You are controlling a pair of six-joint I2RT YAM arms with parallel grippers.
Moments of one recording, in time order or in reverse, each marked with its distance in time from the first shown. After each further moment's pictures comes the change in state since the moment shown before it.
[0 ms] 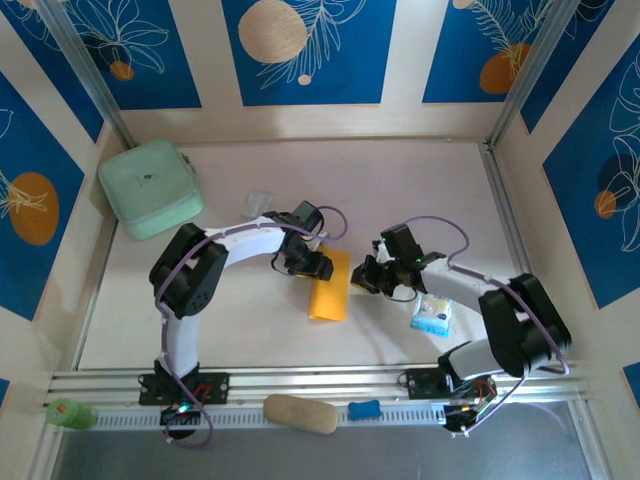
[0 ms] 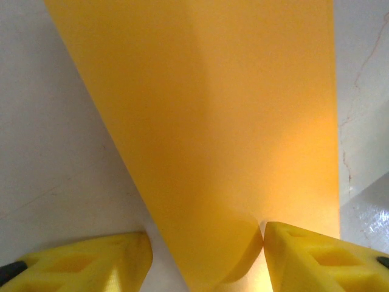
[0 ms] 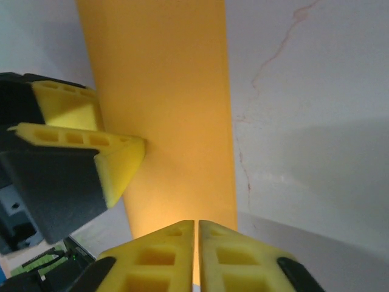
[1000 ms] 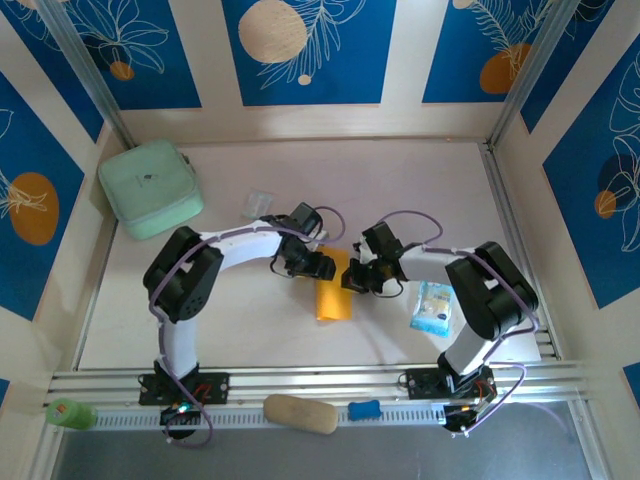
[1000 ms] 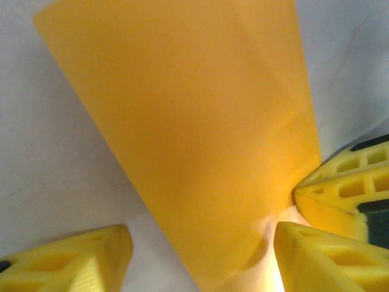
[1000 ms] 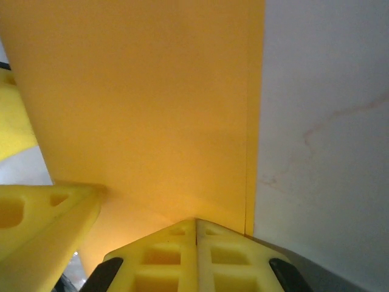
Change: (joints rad) left arm -0.007 -0.064 -0.069 0.087 0.002 -0.071; right arm 0.034 0.240 0.122 -0.018 -0.013 -0.215
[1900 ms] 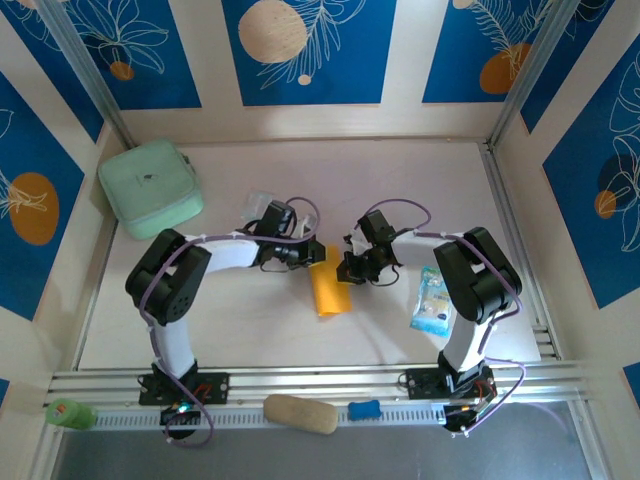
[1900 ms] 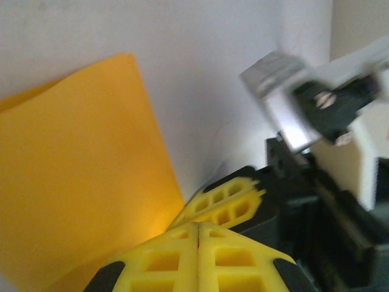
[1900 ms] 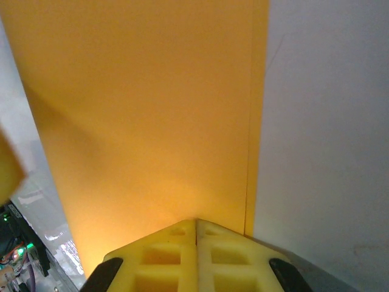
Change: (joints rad) left arm 0.120 -0.066 -0.264 0.597 0.331 -0.351; right arm -0.027 0.120 0.145 -0.101 -0.071 -0.179
